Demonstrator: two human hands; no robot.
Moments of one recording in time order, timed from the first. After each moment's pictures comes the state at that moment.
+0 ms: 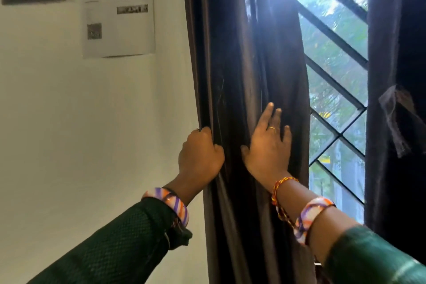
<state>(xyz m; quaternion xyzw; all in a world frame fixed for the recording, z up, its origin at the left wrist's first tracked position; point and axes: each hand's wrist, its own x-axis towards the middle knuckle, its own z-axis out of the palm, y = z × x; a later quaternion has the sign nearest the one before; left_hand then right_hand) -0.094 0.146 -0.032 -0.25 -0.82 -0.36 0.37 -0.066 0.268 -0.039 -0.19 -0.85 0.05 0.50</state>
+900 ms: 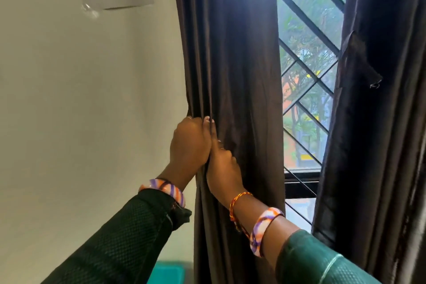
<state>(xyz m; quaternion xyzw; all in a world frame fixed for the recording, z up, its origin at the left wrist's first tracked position) -0.020 0.087 -0.121 -0.25 -0.80 -0.39 0.39 0.009 0.152 -0.176 -0.03 -0.90 0.28 0.34</state>
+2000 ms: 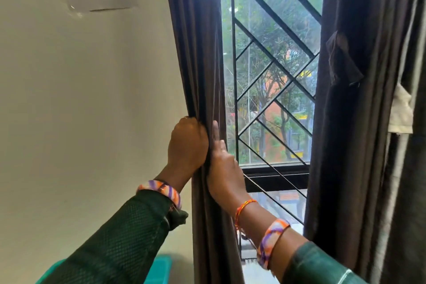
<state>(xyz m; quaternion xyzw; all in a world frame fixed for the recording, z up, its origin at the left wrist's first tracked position) 0.030 0.105 -0.127 -0.29 -0.78 -0.37 0.42 0.078 0.173 -0.177 -0.08 -0.92 0.21 0.33</state>
